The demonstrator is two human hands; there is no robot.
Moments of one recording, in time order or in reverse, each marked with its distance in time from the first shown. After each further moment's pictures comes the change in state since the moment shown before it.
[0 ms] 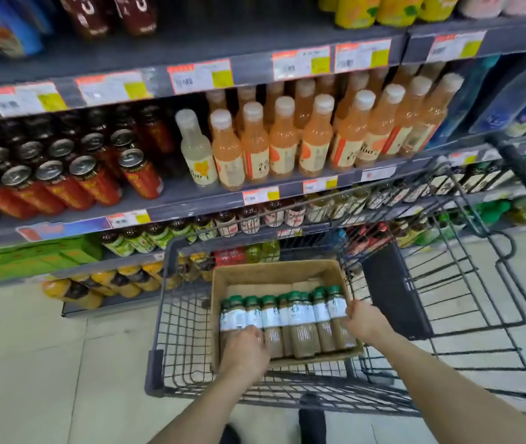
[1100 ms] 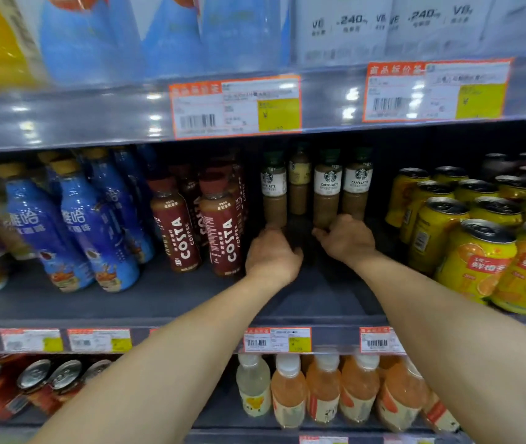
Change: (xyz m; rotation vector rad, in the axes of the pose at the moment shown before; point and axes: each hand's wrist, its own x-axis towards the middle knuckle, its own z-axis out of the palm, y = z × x) left_hand 0.195 0.262 -0.464 -0.177 0.719 0.298; right_hand 0.115 -0.434 -0.424 0.145 0.664 -0.431
